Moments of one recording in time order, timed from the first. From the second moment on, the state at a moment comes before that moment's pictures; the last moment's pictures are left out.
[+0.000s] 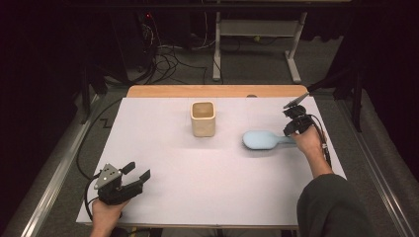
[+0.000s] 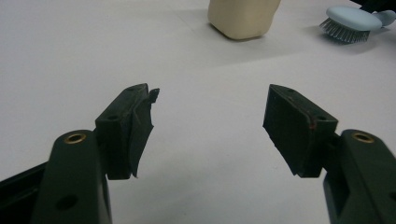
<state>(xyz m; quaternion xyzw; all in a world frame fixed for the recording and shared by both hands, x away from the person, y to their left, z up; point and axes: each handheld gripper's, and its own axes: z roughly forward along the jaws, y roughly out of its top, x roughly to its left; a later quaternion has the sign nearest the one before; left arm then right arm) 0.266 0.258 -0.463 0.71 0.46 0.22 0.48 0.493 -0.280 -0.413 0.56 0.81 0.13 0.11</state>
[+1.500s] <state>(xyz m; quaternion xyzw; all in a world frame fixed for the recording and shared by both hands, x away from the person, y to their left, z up) 0.265 0.260 -0.463 0.71 0.46 0.22 0.48 0.462 -0.287 -0.412 0.55 0.82 0.15 0.10</state>
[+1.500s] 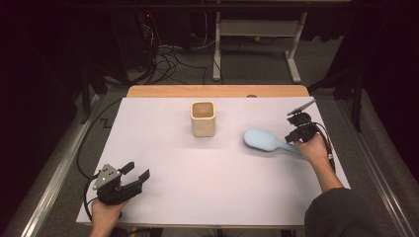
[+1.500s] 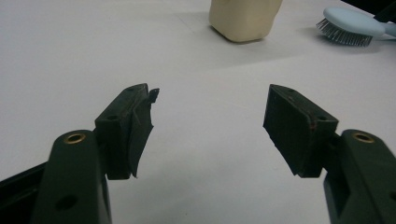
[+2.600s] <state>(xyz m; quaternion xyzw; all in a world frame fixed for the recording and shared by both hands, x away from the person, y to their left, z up) 0.265 0.259 -0.464 0.71 0.47 0.21 0.49 0.437 -0.281 -0.420 0.52 0.83 0.17 0.08</state>
